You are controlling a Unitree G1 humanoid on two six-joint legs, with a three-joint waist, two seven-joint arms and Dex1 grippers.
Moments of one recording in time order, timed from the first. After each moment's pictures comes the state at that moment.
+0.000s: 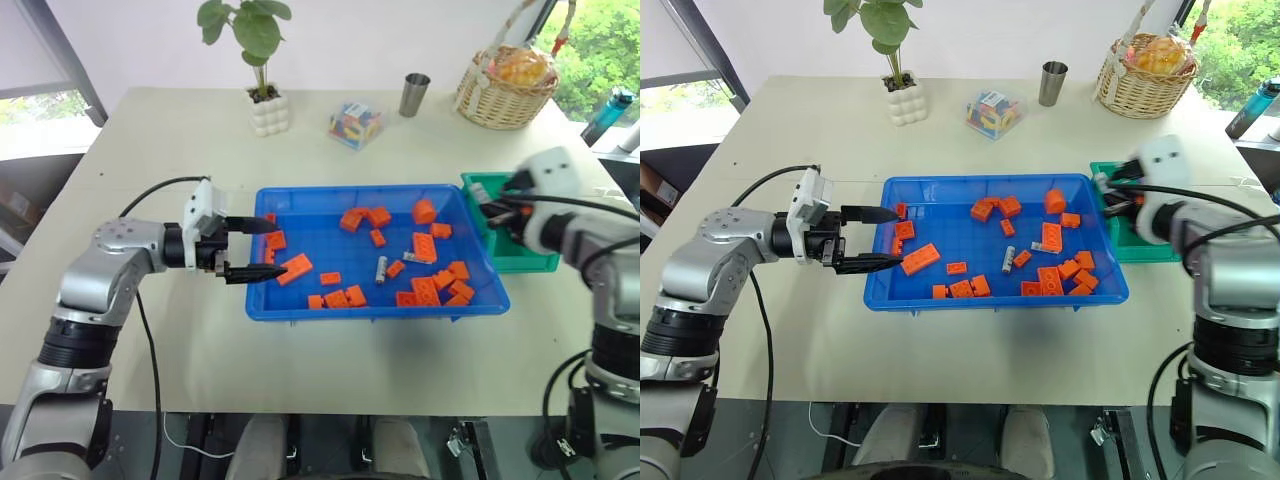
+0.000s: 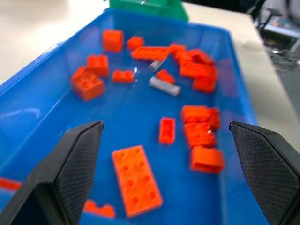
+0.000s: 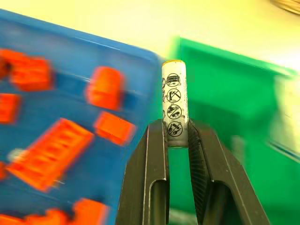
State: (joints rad) left arm -0.50 0.71 -0.02 0.02 -0.49 0.43 -1.26; right arm -0.50 -0.74 -0.34 -0.25 0.14 1.19 0.60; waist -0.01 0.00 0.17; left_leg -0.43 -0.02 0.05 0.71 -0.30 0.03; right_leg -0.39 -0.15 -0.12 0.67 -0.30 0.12
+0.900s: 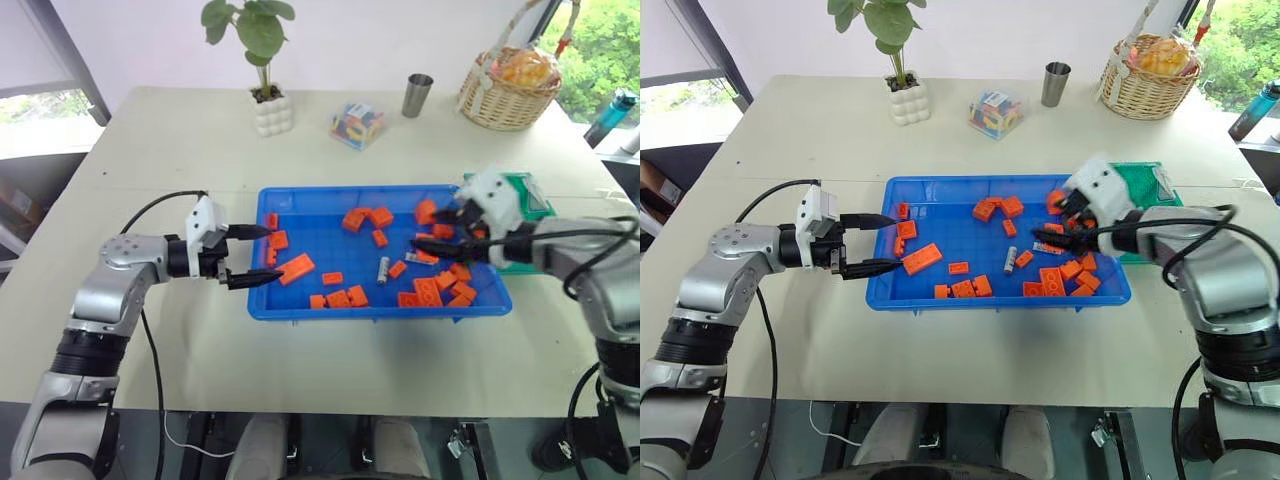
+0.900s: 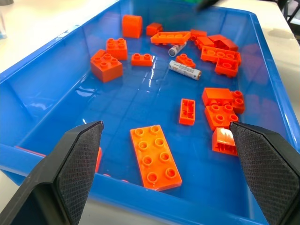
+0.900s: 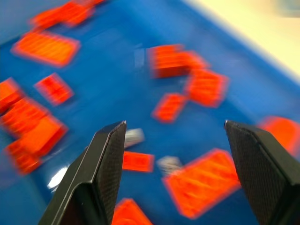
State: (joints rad) left arm -0.47 0.66 -0.03 0.06 -0.42 0.33 -1.22; right arm -0.49 -0.85 0.05 -0.30 0.33 0.85 0.91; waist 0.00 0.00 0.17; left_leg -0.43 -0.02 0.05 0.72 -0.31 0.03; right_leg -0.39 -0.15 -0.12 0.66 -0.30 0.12
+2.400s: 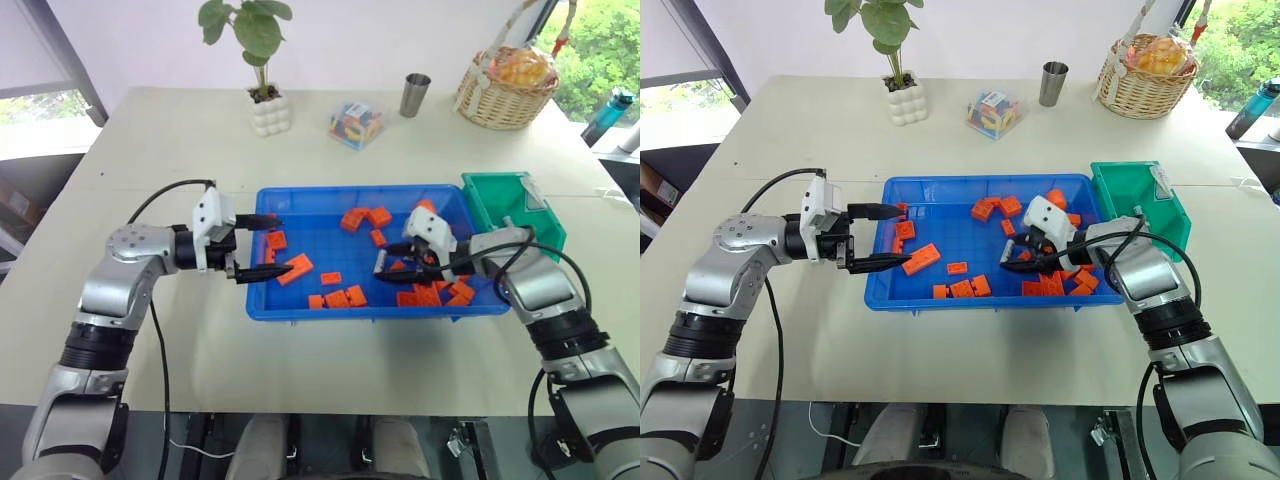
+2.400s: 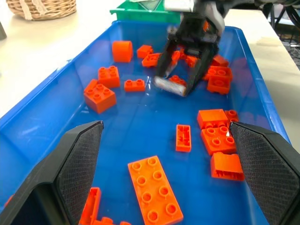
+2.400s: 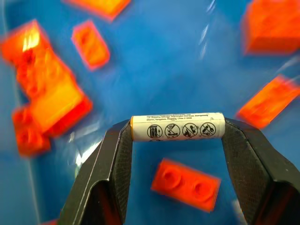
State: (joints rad) left arm -0.50 0.63 -0.04 0.04 -0.41 0.28 -1.24; right arm -0.58 -0.68 0.12 0.05 0.22 0.59 1.02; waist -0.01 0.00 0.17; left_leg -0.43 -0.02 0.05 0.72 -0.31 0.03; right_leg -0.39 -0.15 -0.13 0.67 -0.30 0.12
